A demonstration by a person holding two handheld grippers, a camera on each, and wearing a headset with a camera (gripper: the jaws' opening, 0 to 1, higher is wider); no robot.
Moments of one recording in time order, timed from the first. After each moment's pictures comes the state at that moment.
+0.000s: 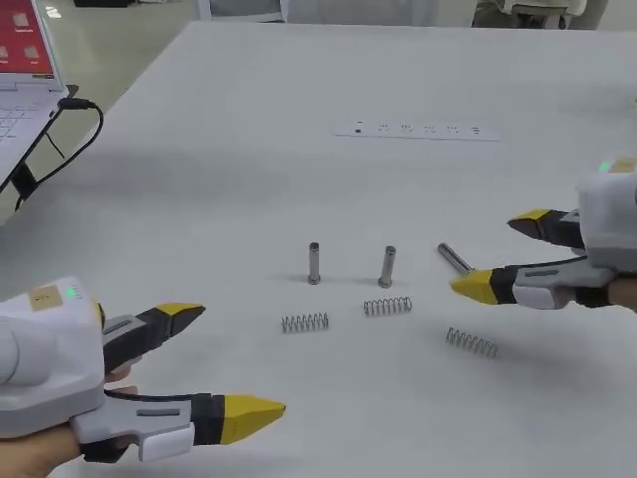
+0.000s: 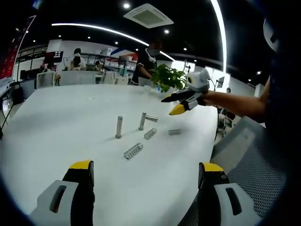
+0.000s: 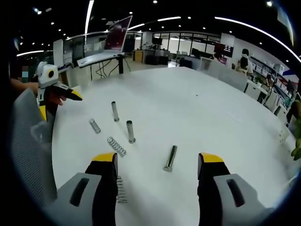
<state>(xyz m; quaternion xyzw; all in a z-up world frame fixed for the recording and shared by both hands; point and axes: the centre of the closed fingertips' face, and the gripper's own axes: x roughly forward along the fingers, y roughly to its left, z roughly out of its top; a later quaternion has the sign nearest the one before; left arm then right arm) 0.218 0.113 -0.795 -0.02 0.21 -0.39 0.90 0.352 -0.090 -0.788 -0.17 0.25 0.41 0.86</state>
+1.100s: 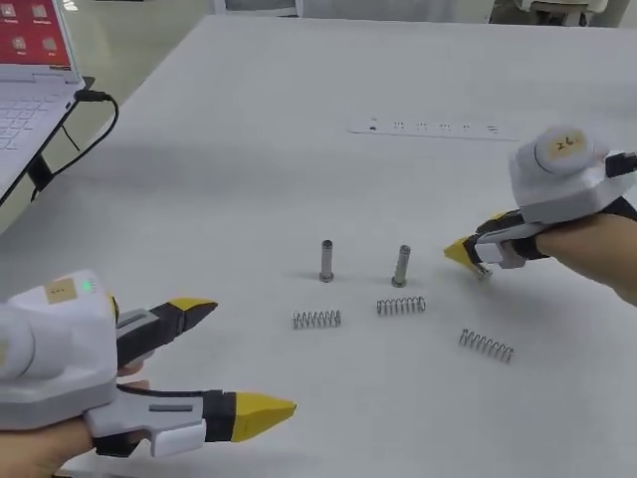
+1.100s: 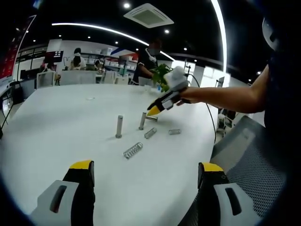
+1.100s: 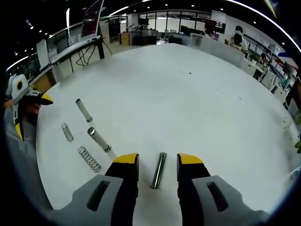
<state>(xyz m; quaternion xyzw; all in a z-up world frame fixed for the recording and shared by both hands) 0.219 0.114 -0.796 -0.02 0.21 -0.39 0.90 0.405 -0.075 -0.830 -0.17 0.35 0.35 0.85</state>
